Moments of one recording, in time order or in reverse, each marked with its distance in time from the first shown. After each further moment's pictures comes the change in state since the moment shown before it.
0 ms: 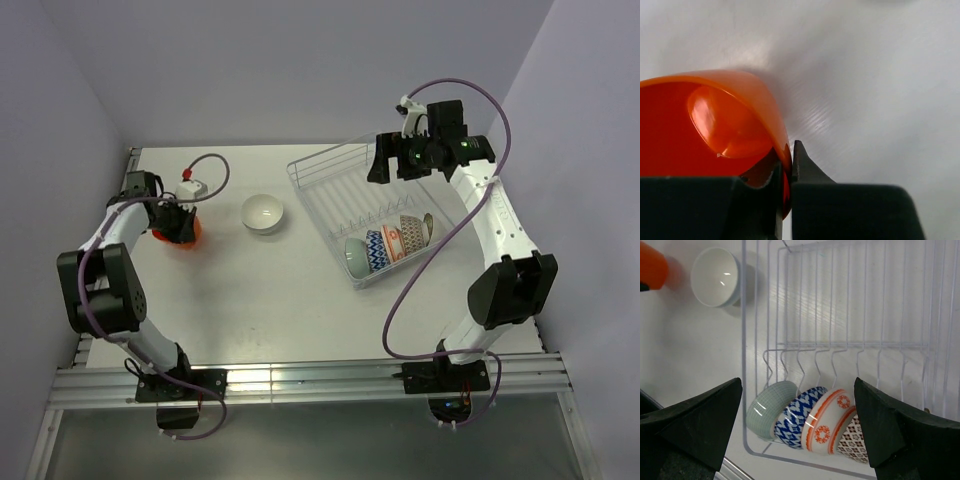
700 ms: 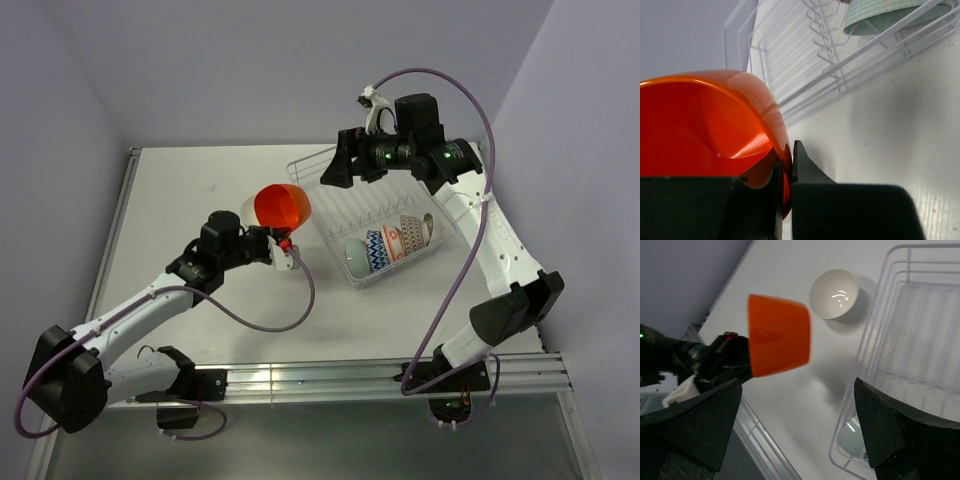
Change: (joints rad) left arm -0.749 -0.540 -0.419 0.698 -0.032 0.272; right arm 0.224 -0.068 0.098 0.059 -0.117 0.204
